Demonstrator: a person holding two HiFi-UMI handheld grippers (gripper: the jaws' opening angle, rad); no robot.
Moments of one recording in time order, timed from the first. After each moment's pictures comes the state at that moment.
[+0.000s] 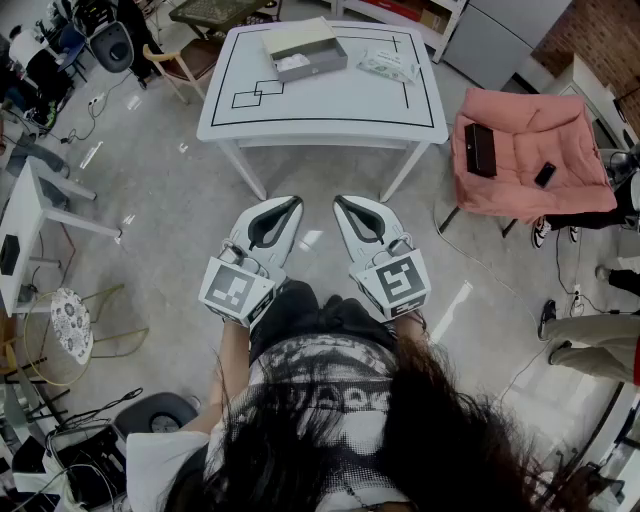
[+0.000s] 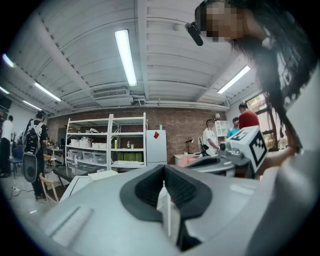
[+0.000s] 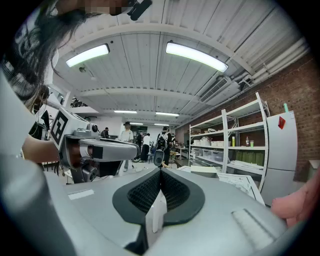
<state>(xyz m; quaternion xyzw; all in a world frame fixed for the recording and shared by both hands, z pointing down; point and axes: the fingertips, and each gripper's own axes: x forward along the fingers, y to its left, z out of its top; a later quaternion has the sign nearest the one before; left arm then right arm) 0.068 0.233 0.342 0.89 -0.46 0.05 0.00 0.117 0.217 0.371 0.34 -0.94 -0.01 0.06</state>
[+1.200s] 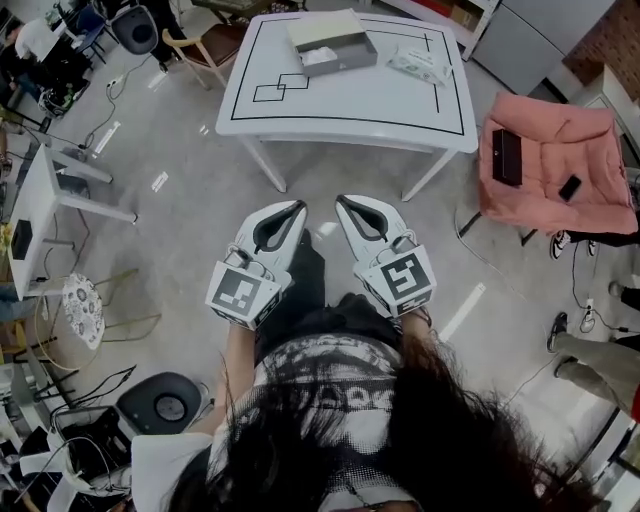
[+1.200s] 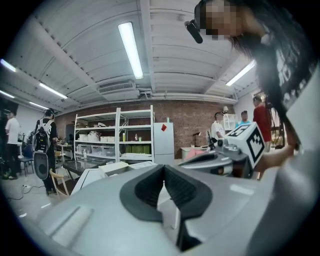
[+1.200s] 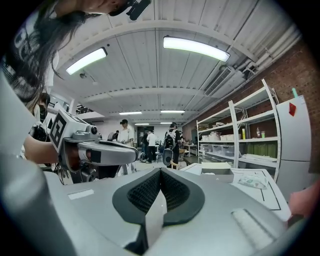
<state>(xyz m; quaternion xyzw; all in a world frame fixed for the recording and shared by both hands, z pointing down) 0.029 0.199 0.364 0.87 -0.49 0.08 0.01 0.074 0.178 0.390 0.29 -0.96 0.02 0.06</state>
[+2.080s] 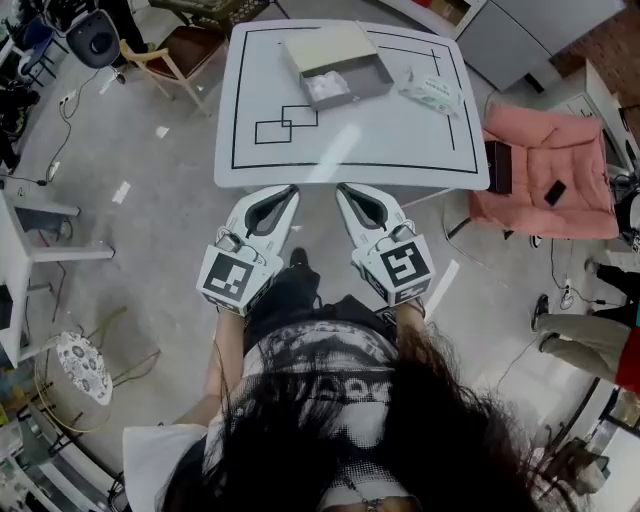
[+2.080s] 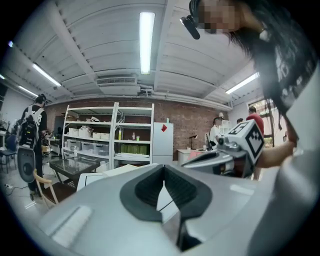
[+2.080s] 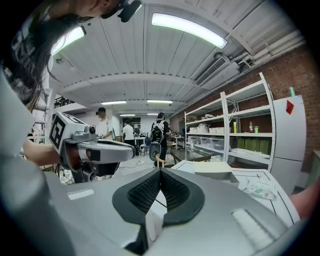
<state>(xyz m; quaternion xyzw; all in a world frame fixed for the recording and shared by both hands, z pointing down) -0.136 -0.012 0.373 0.90 -0.43 0.07 0.03 -0.075 -0.027 0.398 0.36 -0.93 0.05 0.11</state>
